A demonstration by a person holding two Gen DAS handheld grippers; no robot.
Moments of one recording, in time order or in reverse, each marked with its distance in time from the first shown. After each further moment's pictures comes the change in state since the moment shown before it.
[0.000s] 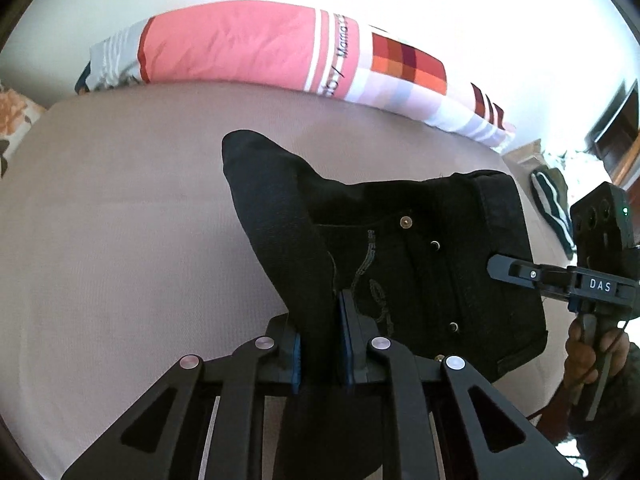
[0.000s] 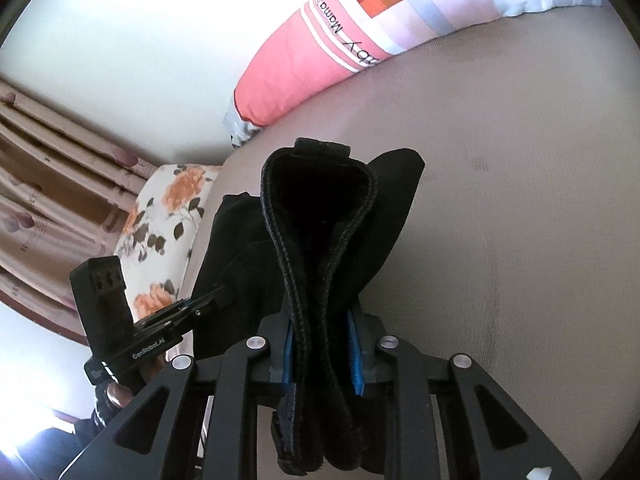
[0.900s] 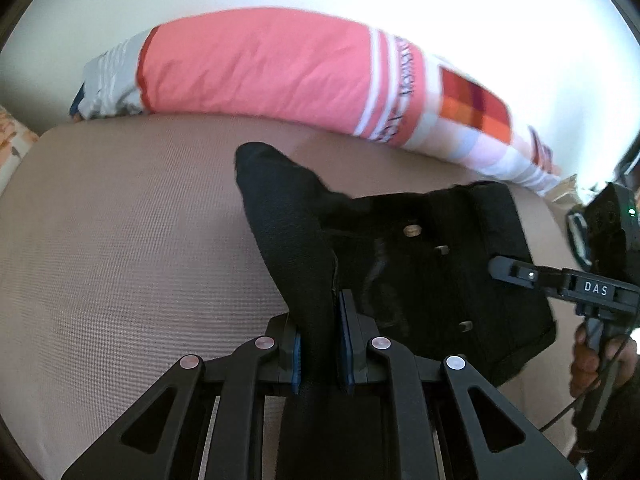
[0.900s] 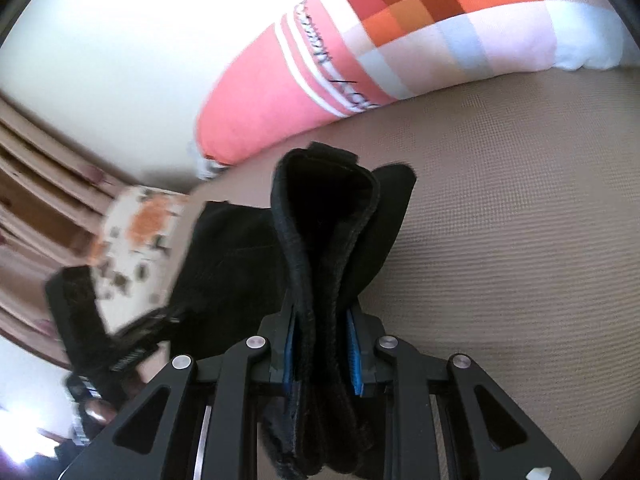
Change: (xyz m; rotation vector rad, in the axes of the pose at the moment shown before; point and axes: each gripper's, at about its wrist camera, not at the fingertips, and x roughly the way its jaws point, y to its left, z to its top) left arm 0.067 0.054 0.085 -0.044 -0.036 0.076; right arm 0.069 -0.018 0.107 -0.047 -0.008 -0.170
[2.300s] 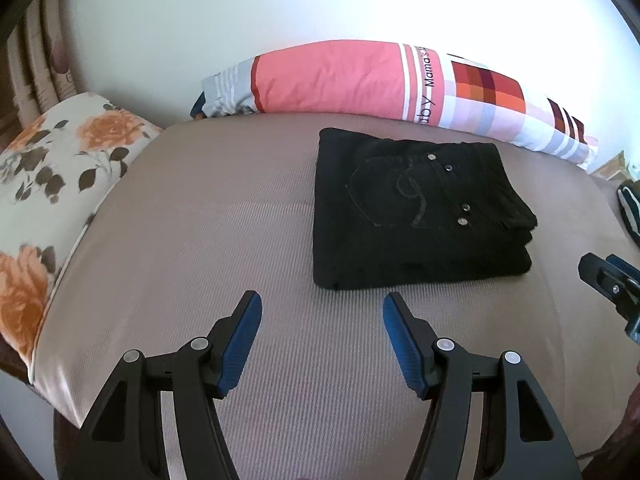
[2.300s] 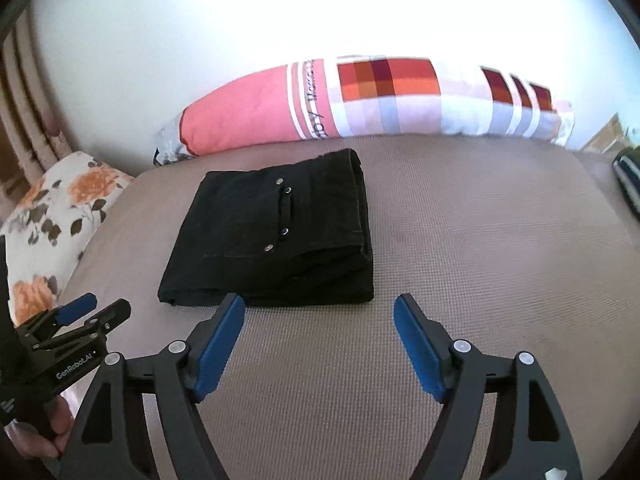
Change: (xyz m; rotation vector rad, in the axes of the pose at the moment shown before) left arm -0.127 -0.048 -0.135 0.000 -0.113 0.344; right arm -0.108 0.098 -0.166 -0.192 -0.276 -0.406
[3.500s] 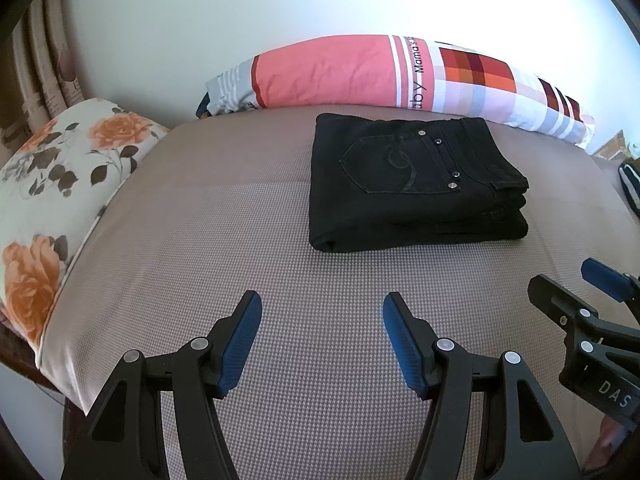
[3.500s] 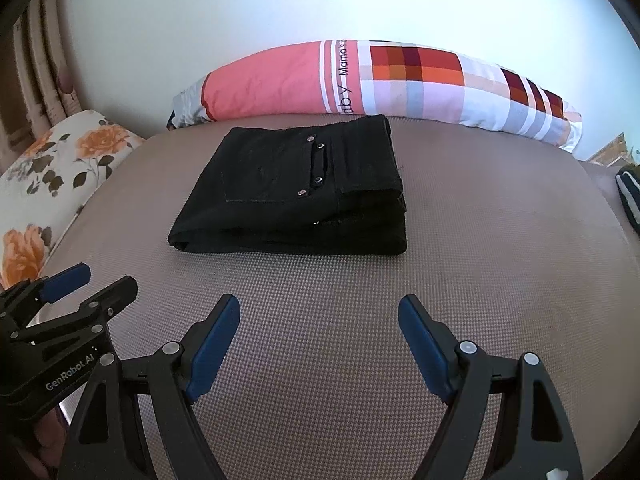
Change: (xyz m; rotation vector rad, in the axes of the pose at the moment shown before) left arm -0.012 -0.017 -0.034 0.031 -0.006 0.048; right arm 0.007 0.033 -0.049 -0.069 0.038 -0.007
